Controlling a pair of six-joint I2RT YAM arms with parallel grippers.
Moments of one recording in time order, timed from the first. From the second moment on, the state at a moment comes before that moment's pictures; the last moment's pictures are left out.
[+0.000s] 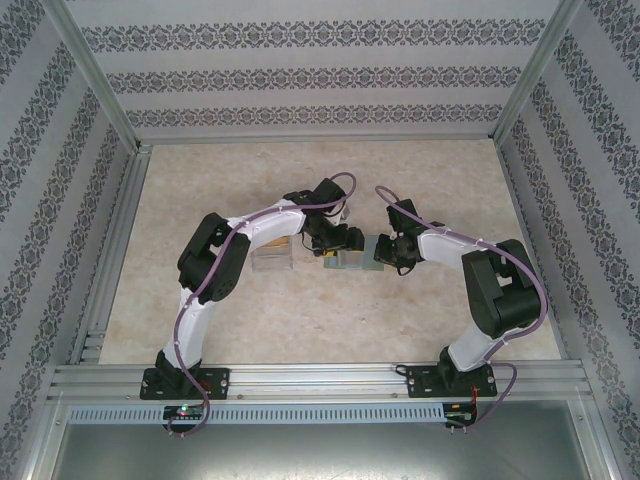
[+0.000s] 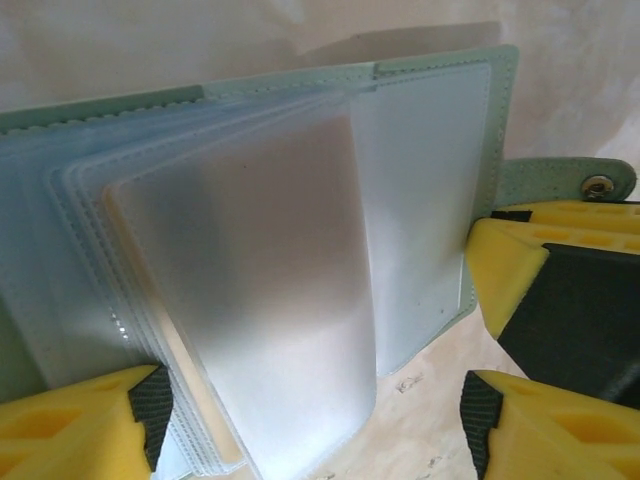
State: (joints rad) left arm -0.65 2.18 1.64 -0.62 0.47 -0.64; right arm 0.31 1.66 0.85 -0.38 -0.14 0.57
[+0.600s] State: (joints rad) left arm -0.66 2.18 1.65 -0.59 0.51 -0.64; right arm 0.32 1.65 0.85 -0.37 -0.14 0.60
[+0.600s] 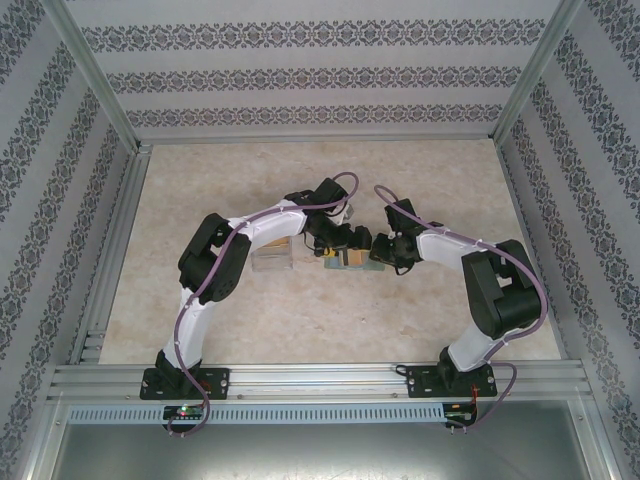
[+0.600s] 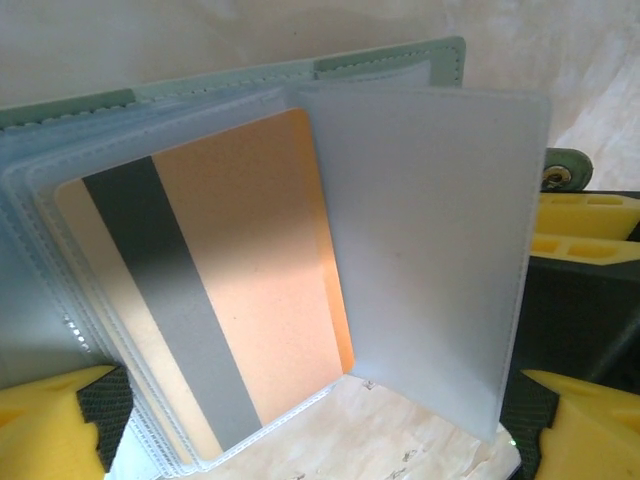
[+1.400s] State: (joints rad) left arm -0.59 2.03 1.58 -0.59 0.42 -0.65; right arm 0.28 1.47 0.84 -0.31 -0.28 0.61
